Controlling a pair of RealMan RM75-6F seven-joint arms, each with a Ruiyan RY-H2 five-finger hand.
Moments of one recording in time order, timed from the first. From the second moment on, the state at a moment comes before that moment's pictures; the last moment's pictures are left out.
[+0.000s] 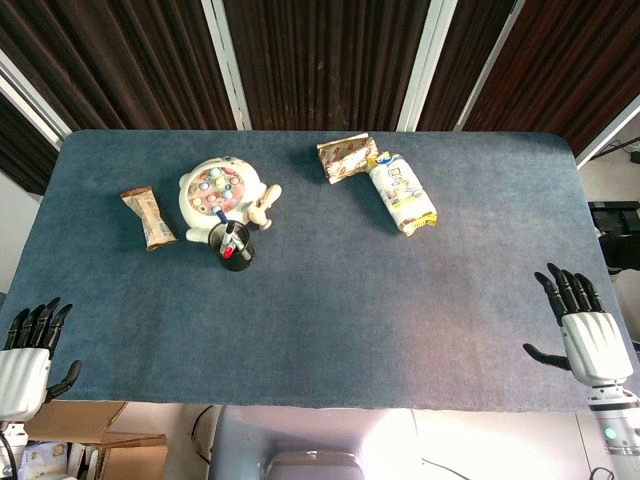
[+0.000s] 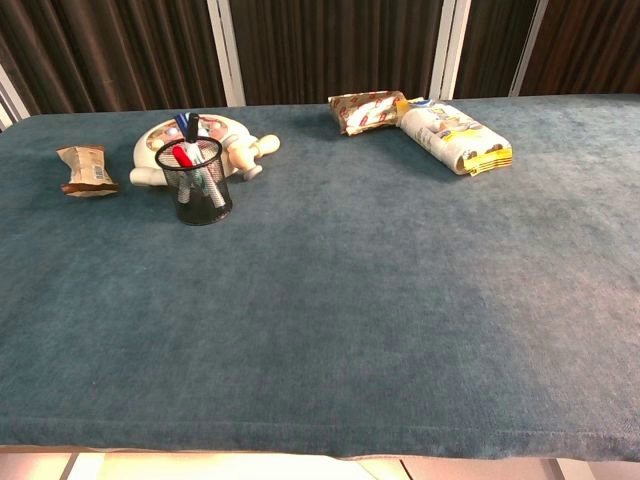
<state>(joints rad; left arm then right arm) -0.07 -1.15 -0.02 -1.62 1.52 1.52 0.15 0.12 -1.08 0.07 -1.63 -1.52 1.44 -0.04</state>
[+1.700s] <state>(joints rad) -0.67 -1.67 -0.27 -1.18 1.43 1.21 0.38 0.12 -1.04 0.09 -1.65 -1.50 1.45 -0.02</state>
